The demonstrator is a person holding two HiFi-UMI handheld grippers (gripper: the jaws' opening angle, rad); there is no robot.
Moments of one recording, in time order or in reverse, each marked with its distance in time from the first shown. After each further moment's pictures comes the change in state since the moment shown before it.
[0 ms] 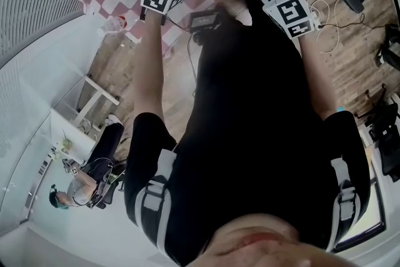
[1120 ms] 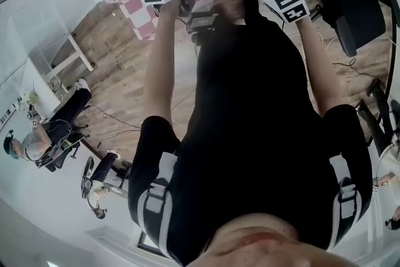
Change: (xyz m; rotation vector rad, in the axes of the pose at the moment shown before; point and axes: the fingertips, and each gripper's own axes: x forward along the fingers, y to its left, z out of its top) left arm -0.031 0.029 -0.041 -0.907 -0.147 0.376; right arm 0.063 -0.012 0.009 -0.195 -0.024 0.364
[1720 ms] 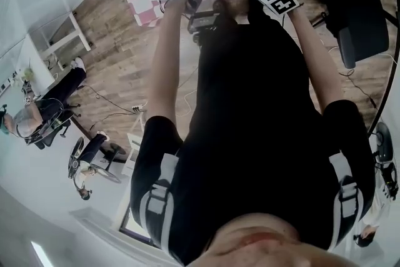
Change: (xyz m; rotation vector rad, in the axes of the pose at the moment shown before) left arm -0.009 0.007 -0.006 -0.066 -0.022 0.078; right arm 0.061 0.025 -0.025 -0.031 0.062 0.158
